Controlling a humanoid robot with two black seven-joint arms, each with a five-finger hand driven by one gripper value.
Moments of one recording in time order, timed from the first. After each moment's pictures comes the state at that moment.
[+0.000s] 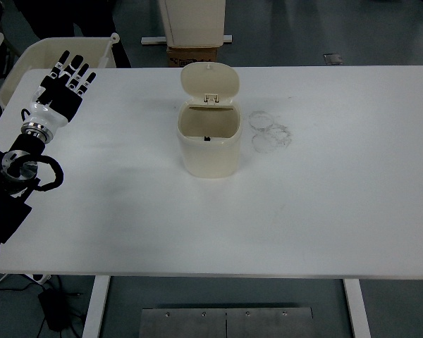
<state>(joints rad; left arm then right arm) -0.80 0.28 -0.89 -0.54 -0.16 -0.37 -0.16 -0.01 0.00 0.36 0.20 -0.14 0.00 0.15</state>
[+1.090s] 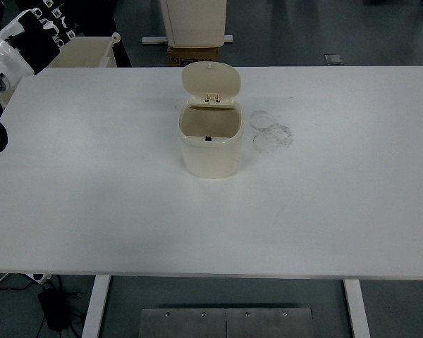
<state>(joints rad) -1.04 0.66 -0.45 -0.86 -0.15 -0.32 -0.15 -0.01 0.00 0.36 0.20 -0.14 0.00 0.15</state>
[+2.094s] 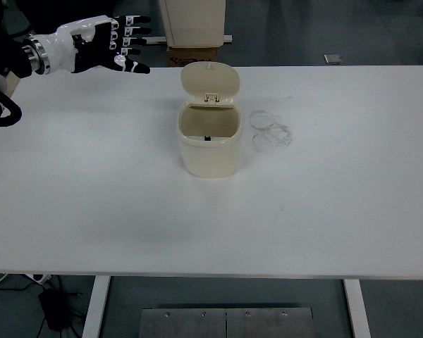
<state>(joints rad) -1.33 0.62 -0.11 -0.94 0.27 -0.37 -0.04 -0.01 0.00 0.36 0.20 -0.14 0.00 0.15</state>
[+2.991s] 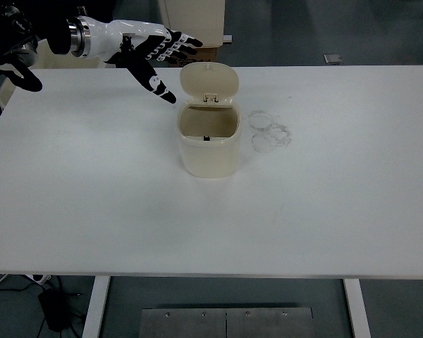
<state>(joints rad) -1.48 0.50 -0.11 -0.93 0.64 -0.55 0.03 -0.01 0.00 0.36 0.20 -0.14 0.00 0.15</state>
